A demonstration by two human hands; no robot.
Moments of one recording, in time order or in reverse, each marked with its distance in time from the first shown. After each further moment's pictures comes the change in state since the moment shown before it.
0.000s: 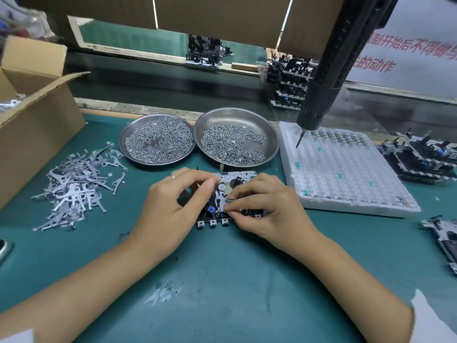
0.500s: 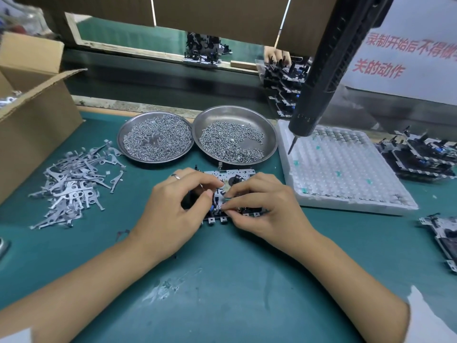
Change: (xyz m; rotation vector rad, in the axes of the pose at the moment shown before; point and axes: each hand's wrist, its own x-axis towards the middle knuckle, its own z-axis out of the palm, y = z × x) left_hand -0.002 0.004 0.001 0.053 -0.083 0.042; right_hand -0.002 -0.001 0.001 -0.021 0.001 -0.008
